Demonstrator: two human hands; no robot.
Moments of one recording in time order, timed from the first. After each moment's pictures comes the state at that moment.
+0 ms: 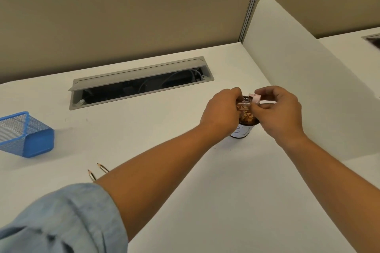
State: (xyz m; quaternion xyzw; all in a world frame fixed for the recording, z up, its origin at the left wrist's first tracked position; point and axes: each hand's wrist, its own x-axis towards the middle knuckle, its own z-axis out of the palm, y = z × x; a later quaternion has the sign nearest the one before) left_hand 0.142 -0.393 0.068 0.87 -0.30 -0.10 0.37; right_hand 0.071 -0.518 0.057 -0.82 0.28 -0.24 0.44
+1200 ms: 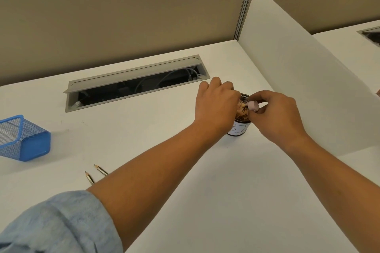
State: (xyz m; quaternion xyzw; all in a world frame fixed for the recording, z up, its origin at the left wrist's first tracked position) left_hand 0.141 -0.392 0.078 0.91 -0.40 0.09 0.12; right_hand 0.059 -0.523 0.059 -0.91 0.26 -0.16 0.29
